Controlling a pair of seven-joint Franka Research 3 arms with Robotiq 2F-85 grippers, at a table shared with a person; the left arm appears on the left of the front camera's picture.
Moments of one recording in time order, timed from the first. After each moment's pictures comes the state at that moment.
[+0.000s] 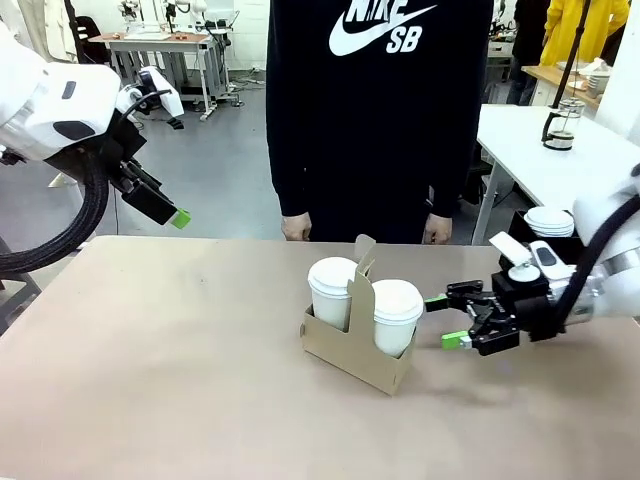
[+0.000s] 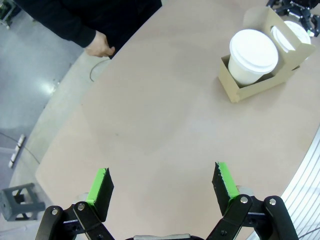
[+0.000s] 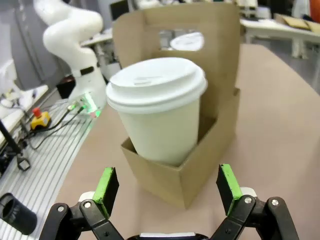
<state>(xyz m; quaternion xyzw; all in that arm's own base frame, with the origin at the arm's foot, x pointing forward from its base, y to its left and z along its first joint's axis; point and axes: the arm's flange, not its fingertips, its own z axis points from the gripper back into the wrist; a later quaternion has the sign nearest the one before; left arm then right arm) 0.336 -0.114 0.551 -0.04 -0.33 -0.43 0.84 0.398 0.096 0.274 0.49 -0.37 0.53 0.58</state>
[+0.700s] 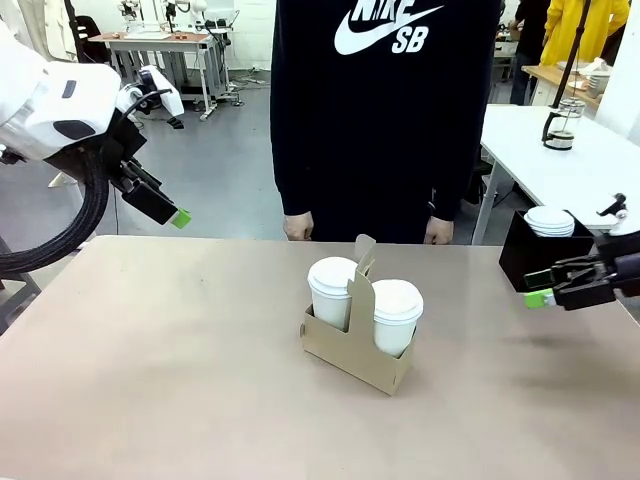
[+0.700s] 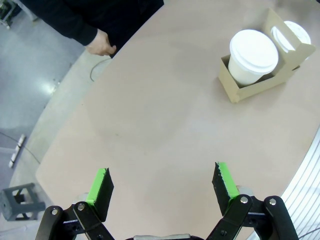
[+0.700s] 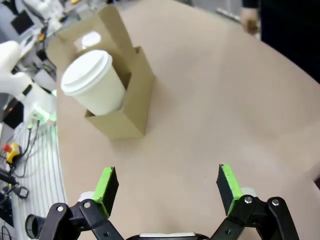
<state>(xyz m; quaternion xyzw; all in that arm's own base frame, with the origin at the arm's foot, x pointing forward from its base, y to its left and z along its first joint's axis) 0.335 -0.115 0.552 -0.04 -0.33 -0.43 0.84 0.374 -0.021 0.370 0.35 -0.33 0.38 0.79</state>
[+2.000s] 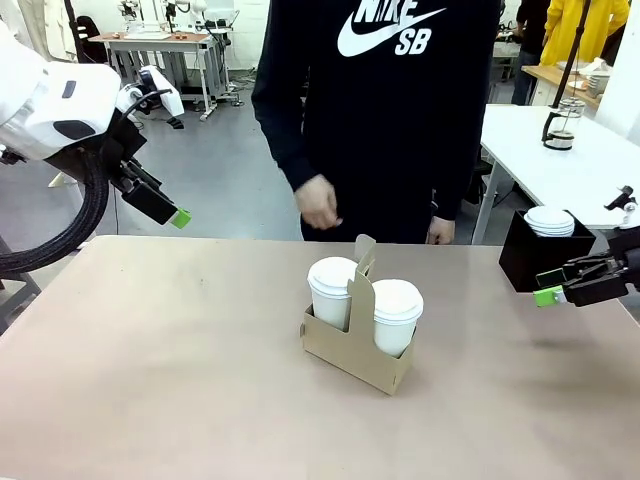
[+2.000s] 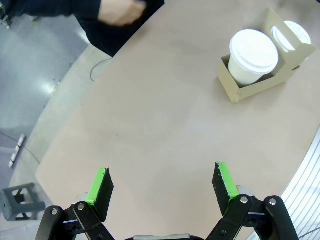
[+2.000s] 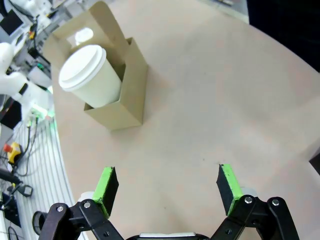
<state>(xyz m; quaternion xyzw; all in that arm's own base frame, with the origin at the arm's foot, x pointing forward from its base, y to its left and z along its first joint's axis) 0.335 -0.115 0.551 -0.04 -0.33 -0.43 0.84 0.370 -0.024 0.382 0.34 -0.31 0.37 0.81</state>
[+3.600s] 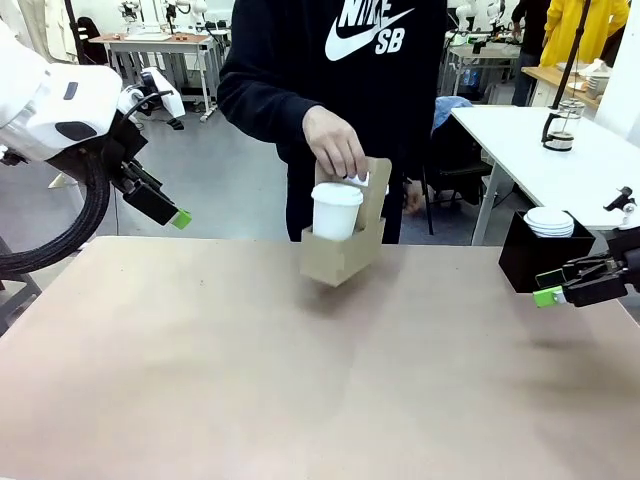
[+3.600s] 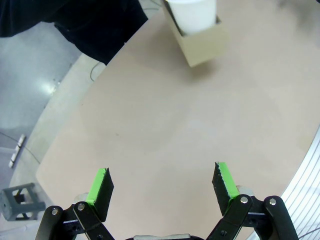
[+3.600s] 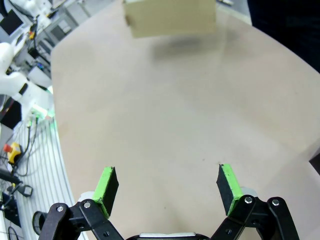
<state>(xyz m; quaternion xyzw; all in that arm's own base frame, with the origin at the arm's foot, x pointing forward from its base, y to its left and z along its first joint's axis) 0.335 -0.115 0.551 -0.04 -0.33 -0.43 0.84 0.370 -0.024 0.382 0.34 -0.31 0.37 0.81</state>
